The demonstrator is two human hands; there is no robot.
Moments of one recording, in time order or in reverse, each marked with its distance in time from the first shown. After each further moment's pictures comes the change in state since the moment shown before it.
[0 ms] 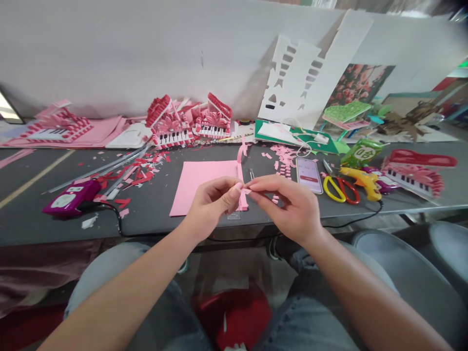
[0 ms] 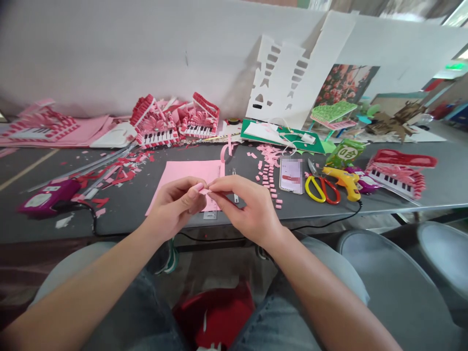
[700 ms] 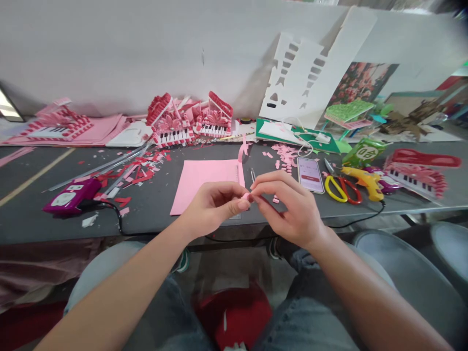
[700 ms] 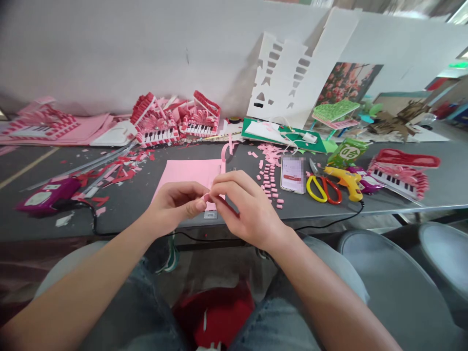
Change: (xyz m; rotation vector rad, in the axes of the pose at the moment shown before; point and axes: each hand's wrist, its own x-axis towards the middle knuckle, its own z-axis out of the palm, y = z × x) left_hand 0.001 0.023 -0.001 0.140 -0.156 -0.069; right_hand 0.006 -0.002 -0.007 -0.091 -0.062 -0.303
